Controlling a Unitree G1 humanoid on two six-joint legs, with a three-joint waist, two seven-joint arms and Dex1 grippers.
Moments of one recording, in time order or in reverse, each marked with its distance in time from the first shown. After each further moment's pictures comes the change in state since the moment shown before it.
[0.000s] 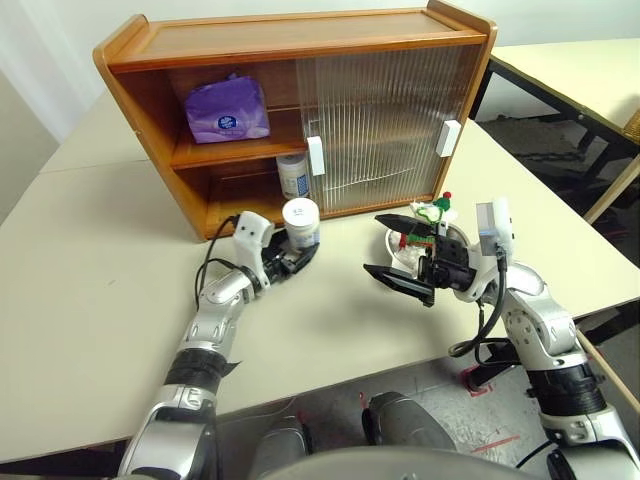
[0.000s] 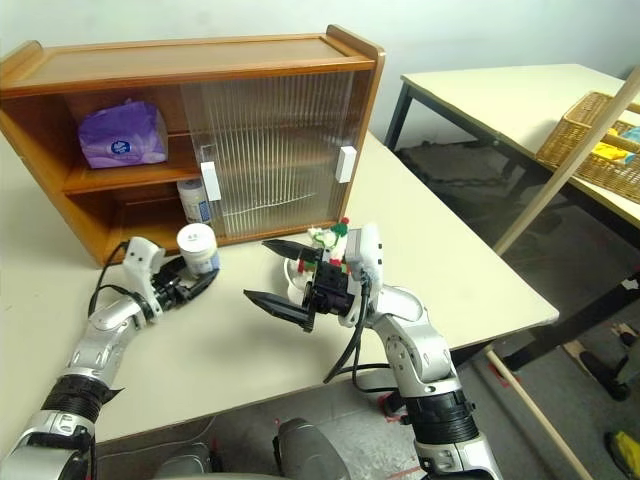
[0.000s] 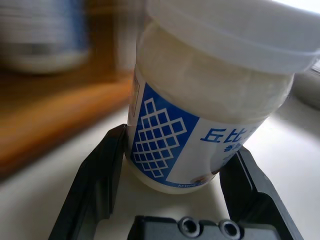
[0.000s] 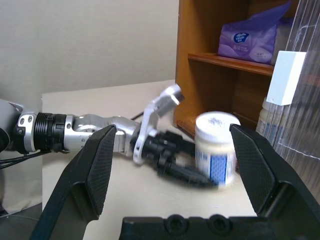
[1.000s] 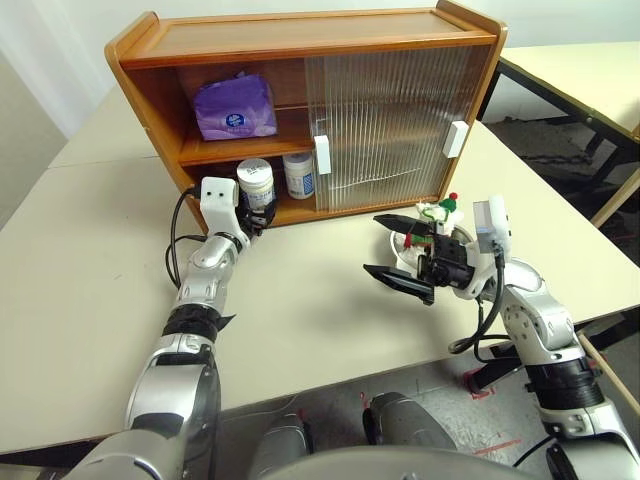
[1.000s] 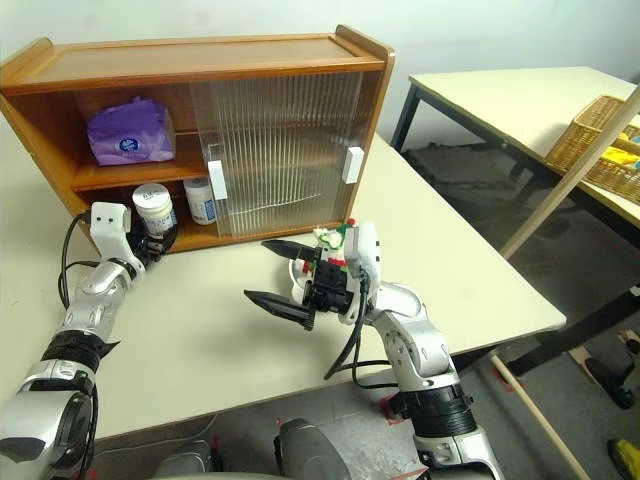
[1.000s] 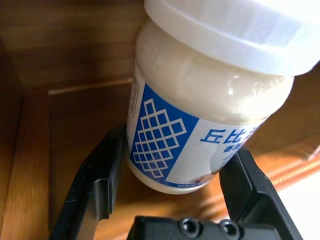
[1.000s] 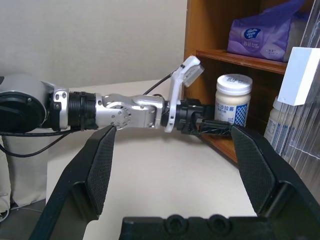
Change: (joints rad) left arm -0.273 0.032 0.085 0.308 0.029 0.001 0.312; right arm -0.022 -0.005 0.006 0.032 -0.002 -0.003 0.025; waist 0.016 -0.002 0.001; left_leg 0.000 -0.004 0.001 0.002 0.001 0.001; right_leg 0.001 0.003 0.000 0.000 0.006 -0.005
